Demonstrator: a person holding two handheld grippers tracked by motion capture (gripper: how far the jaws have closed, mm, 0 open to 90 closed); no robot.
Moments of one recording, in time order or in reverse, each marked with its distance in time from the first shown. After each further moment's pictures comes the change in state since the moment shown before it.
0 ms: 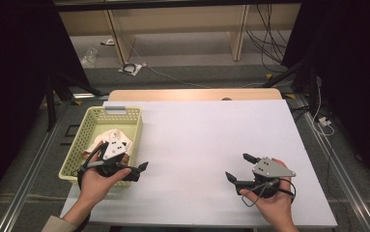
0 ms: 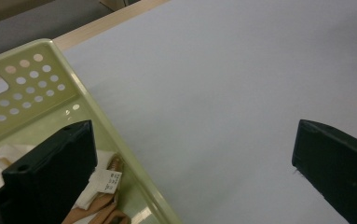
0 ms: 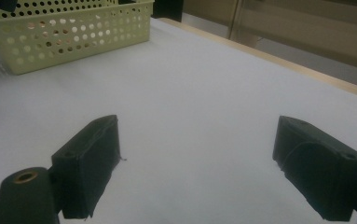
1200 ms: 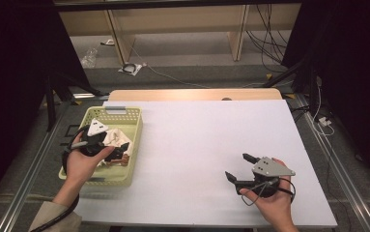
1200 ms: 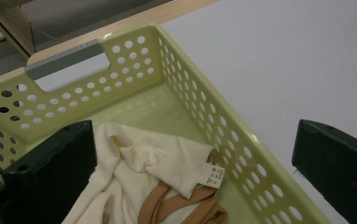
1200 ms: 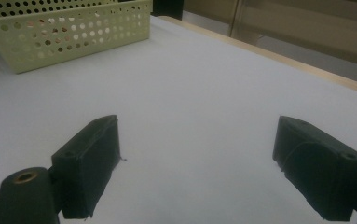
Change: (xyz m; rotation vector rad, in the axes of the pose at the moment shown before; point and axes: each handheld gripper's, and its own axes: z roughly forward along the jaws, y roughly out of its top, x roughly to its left) left arm 0.070 0.009 0.000 0.071 0.152 -0.099; right arm -0.001 -0.001 0.002 0.010 0.004 0.006
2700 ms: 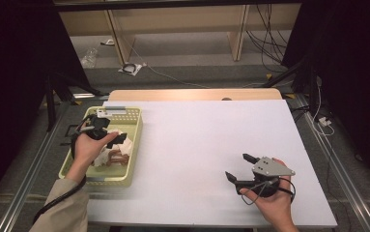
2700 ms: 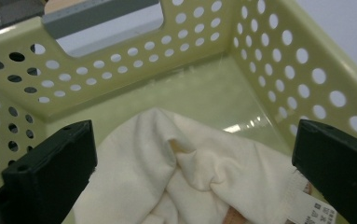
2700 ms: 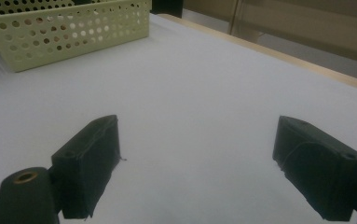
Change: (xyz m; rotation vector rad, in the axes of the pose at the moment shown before) left arm 0.044 0.006 0.067 0.193 0.094 -0.079; right arm -0.001 -0.001 0.001 0.006 0.001 0.005
